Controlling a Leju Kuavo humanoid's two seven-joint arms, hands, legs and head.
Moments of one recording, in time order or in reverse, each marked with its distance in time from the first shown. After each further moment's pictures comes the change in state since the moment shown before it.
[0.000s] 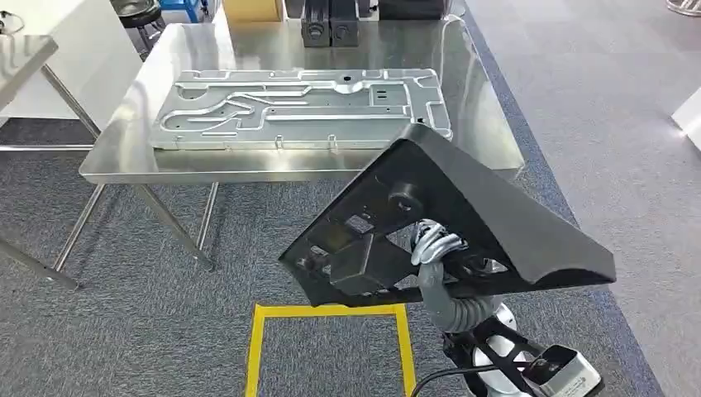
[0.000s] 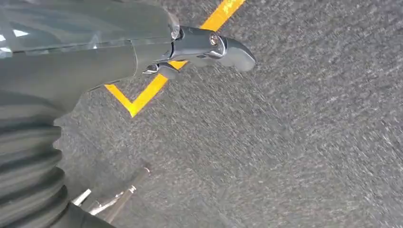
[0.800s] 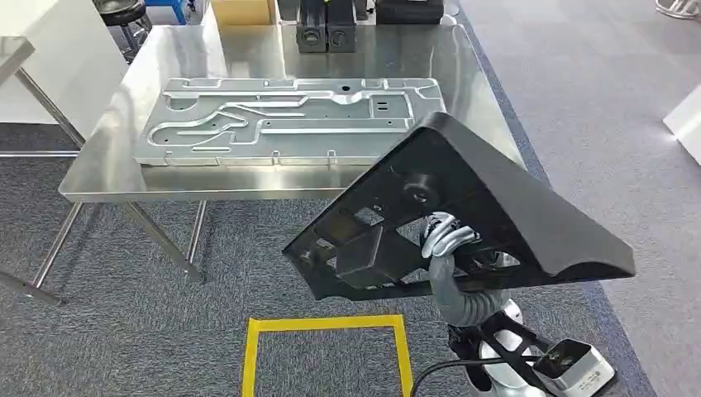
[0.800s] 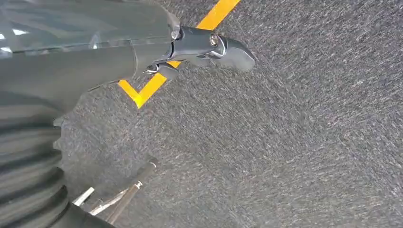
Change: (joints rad) left arm 0.001 0.003 0.000 0.000 0.000 -0.010 0.000; right arm 0.009 0.037 -0.064 -0.008 0.000 0.060 0.000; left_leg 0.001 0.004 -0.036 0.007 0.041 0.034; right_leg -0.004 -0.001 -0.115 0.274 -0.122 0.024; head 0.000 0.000
